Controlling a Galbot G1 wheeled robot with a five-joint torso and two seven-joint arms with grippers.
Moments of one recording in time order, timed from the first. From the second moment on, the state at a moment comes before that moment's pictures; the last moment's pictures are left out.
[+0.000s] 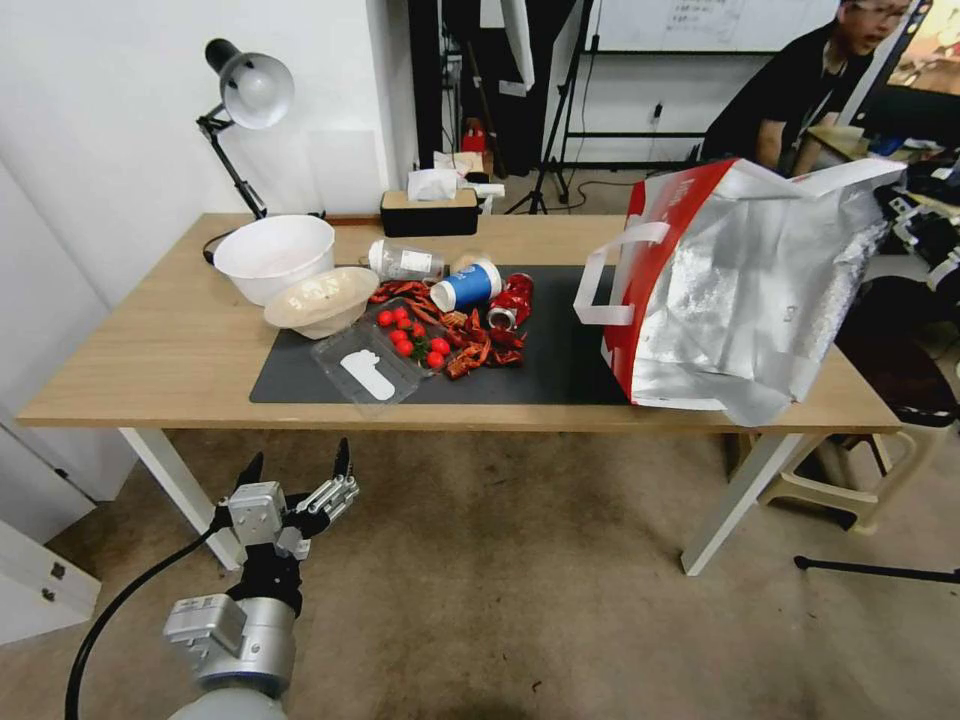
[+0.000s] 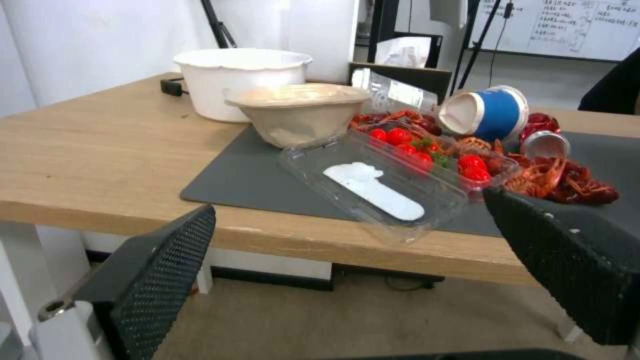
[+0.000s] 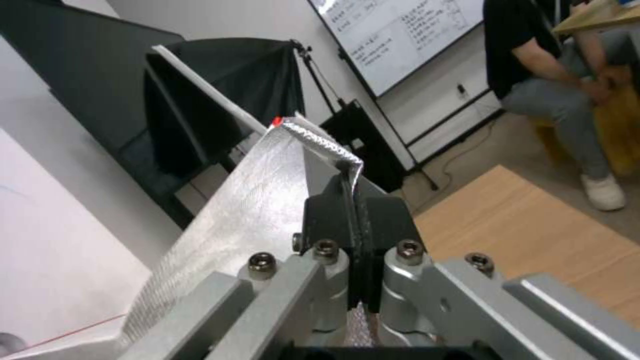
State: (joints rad) left arm 1.82 -1.25 -0.40 -2.38 -0.31 0.02 -0.40; right arm -1.22 0.55 0.93 2.02 1.75 -0.13 0.36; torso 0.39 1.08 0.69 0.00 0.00
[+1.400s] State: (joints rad) left arm 1.83 -1.26 -0.41 -2.39 -0.30 0.02 -0.38; right arm -0.97 0.49 0.66 1.92 1.67 -0.13 0.42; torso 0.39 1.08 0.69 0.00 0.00
